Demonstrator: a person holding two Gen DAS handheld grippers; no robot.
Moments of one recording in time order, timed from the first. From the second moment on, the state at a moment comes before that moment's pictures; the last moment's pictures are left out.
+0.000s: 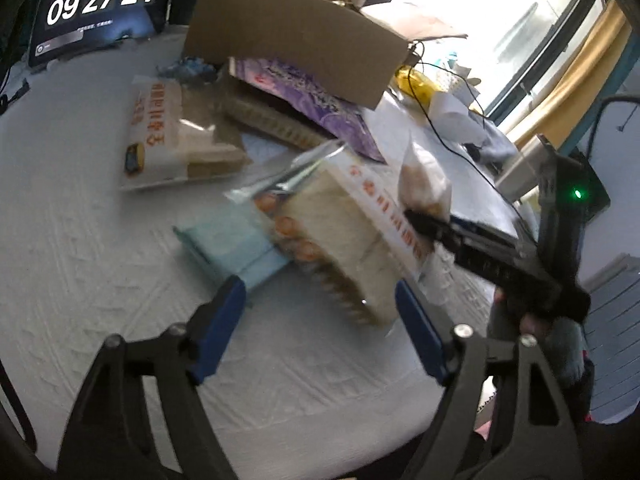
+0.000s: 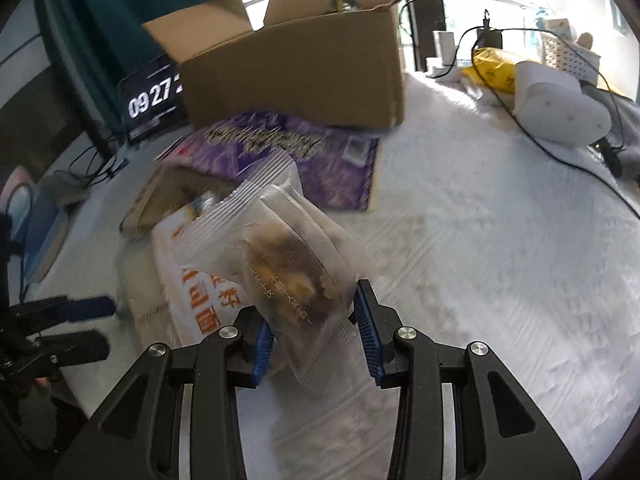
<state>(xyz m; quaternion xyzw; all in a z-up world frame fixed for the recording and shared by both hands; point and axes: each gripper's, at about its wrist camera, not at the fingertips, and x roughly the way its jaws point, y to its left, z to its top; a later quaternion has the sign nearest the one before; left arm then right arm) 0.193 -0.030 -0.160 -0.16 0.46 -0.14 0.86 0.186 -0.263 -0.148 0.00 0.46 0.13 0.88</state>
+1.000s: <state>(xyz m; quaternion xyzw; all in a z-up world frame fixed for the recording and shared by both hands) 0.209 -0.045 -0.175 -0.18 0.48 -0.16 0.85 0.161 -0.241 -0.153 0.09 0.46 0.20 0.86</state>
